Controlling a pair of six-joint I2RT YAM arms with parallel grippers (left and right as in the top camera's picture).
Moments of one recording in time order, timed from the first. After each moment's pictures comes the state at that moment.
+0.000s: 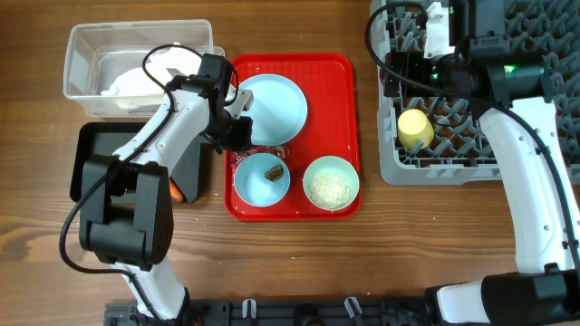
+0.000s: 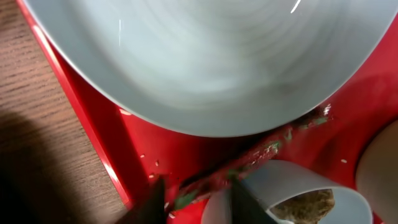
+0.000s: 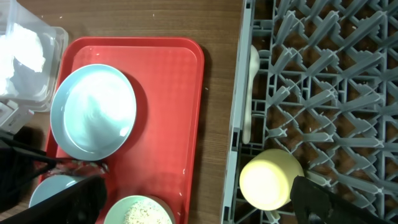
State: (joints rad) left arm -0.23 1.93 1.35 -0.90 0.24 0.00; right arm 0.13 1.59 1.67 -1.05 -0.13 0.09
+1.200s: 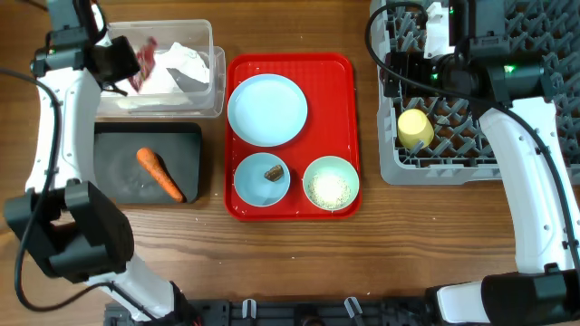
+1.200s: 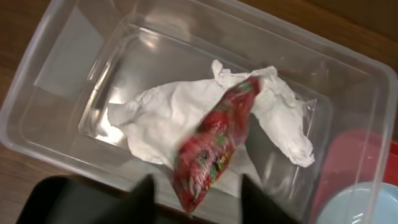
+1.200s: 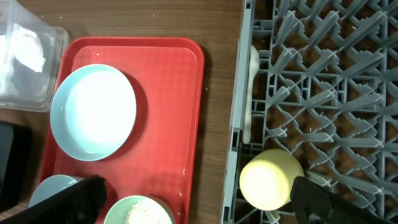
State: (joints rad) left arm 0.20 1.87 1.67 -0.78 0.00 -0.20; right arm 0.13 1.59 1.67 -1.05 -0.13 0.09
